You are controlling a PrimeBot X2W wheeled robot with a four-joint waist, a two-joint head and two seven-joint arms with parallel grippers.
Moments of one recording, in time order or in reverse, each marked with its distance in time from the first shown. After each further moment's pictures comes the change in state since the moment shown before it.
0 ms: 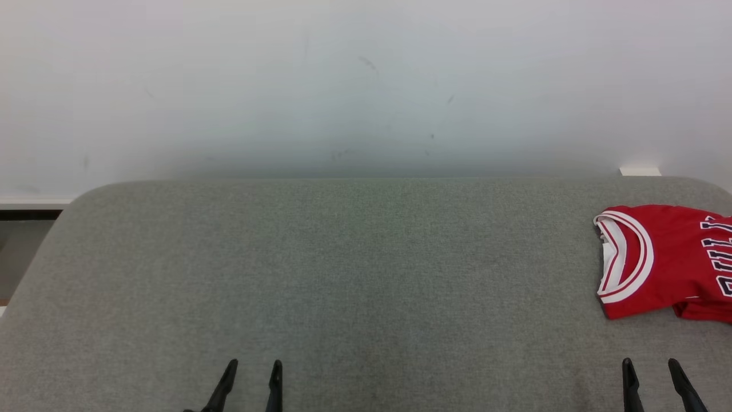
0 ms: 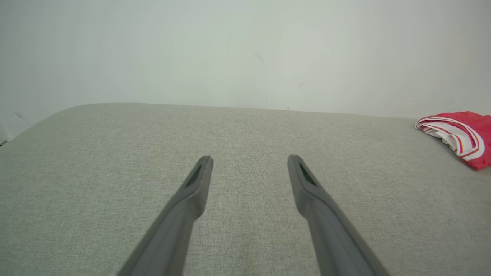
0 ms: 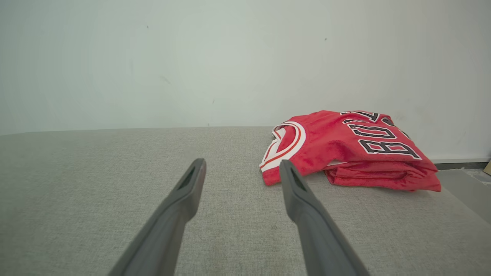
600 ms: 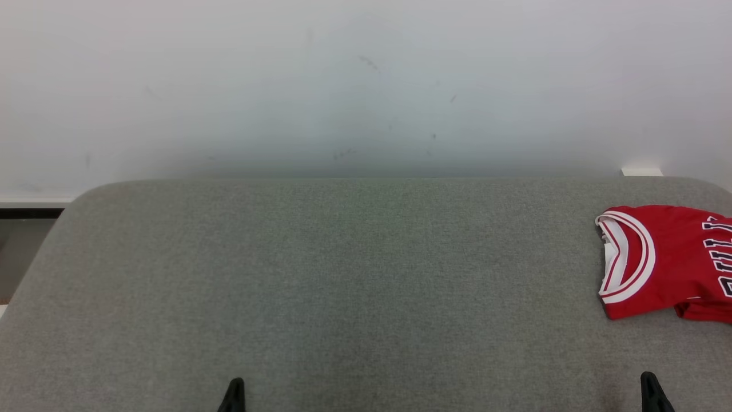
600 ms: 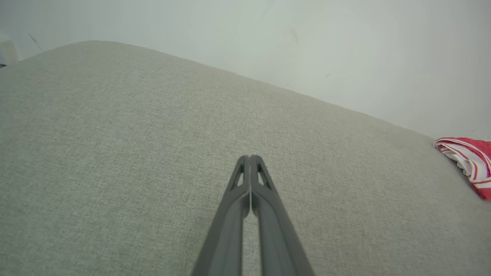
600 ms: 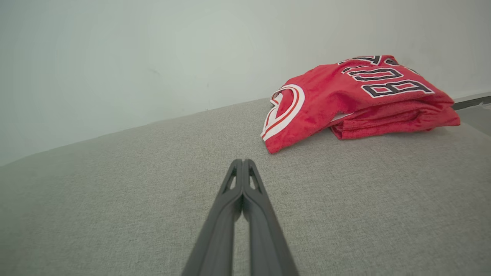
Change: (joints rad) left arm 0.014 0.002 0.019 0.048 -0.205 -0.015 0.036; right arm -0.003 0.016 0.012 0.059 0.177 0.000 0.058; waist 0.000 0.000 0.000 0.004
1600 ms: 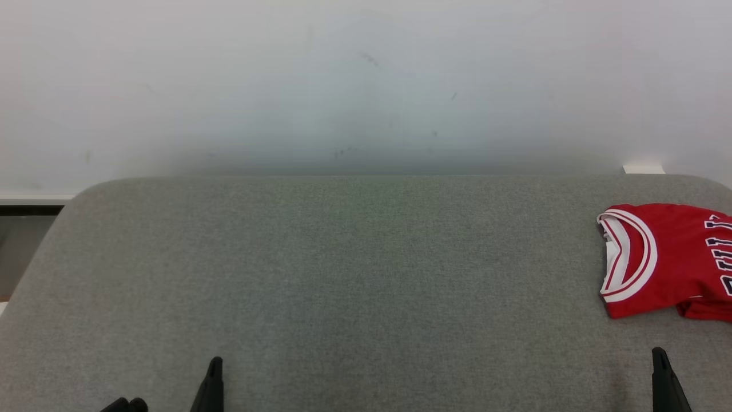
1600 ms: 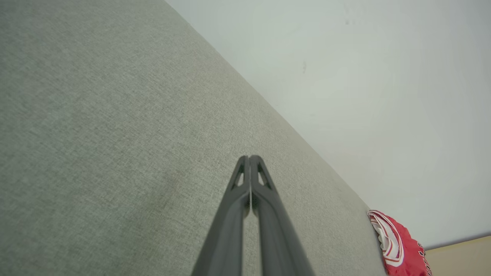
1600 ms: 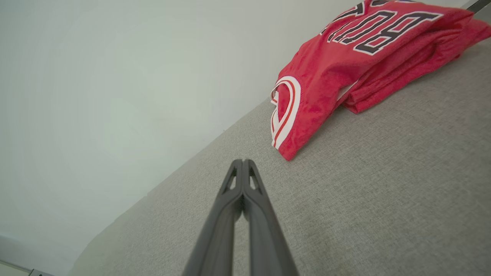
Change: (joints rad) left arm -0.069 0.024 0.065 0.008 -0.507 -0.070 0.099; right arm -0.082 0.000 -0.013 0.000 0.462 0.000 0.115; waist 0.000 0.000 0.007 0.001
